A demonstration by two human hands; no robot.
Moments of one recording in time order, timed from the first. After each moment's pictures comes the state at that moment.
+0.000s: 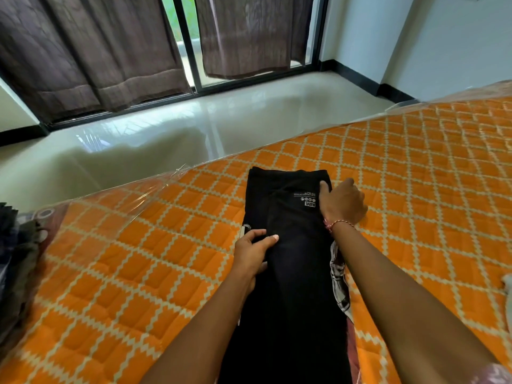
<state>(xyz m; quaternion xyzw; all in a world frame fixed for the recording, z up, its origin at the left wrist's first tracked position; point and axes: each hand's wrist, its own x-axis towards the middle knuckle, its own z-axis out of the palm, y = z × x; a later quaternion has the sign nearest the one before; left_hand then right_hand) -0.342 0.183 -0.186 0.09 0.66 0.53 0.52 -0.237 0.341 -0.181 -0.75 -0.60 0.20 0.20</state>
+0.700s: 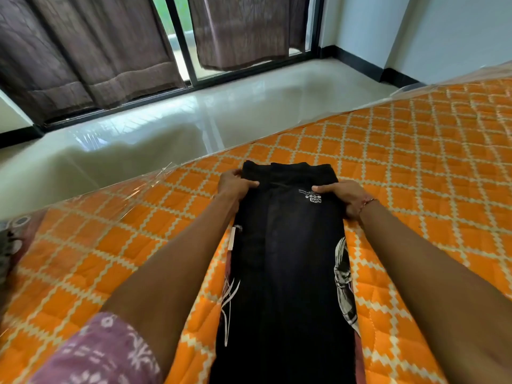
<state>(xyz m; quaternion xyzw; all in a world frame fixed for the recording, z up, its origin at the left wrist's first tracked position) -0.412 0.295 -0.168 0.20 0.77 0.46 0.40 -0.215 0.398 -0.206 -0.56 -0.43 0.68 0.20</state>
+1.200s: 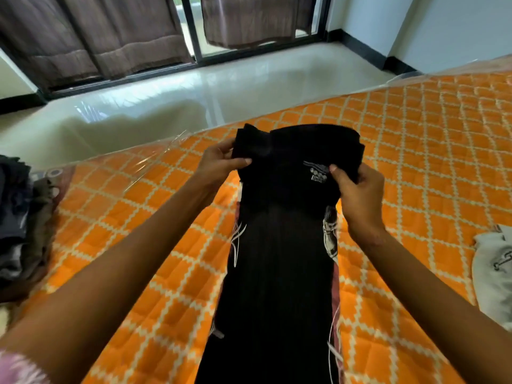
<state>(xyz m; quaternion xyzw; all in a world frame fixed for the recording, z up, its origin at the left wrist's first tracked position) -0.397 0.182 -0.103 0.35 0.60 0.58 0.42 -0.182 0.248 -0.141 -0.47 -0.58 0.44 0.49</state>
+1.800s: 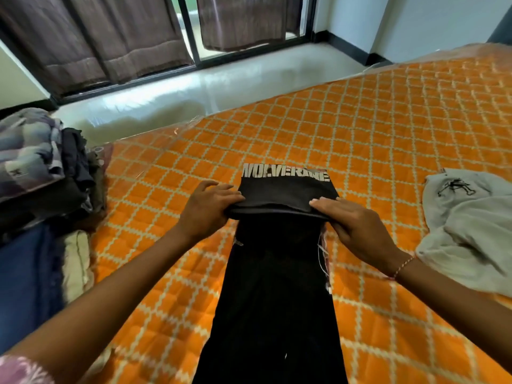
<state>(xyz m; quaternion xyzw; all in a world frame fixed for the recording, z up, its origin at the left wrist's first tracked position) -0.368 0.001 -0.131 0.76 0.63 0.09 -0.07 -0.067 0.095 -0.147 -0.26 -0.91 0.13 0.28</state>
